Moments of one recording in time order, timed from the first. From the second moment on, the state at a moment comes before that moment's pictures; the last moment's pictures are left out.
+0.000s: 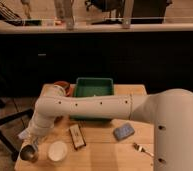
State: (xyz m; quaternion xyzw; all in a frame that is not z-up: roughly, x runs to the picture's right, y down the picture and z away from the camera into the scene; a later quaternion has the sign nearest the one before) arm -0.280 0.225 0.638 -0.08 -0.50 -0.64 0.58
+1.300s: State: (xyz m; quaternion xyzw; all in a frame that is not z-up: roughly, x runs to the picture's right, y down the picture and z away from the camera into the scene) arm -0.330 0.253 0.660 -0.05 -0.51 -0.64 0.57
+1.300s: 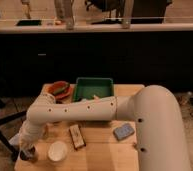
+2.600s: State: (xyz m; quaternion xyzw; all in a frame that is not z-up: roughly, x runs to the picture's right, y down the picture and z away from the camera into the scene) arm -0.337 0.266 0.658 -0.07 -0.52 -0.65 0.55
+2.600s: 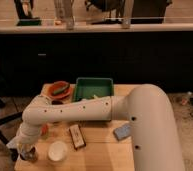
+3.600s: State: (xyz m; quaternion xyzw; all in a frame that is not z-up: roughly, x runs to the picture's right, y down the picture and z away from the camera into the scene) arm -0.325 0.270 0.662 -0.09 -0.52 -0.64 0.55
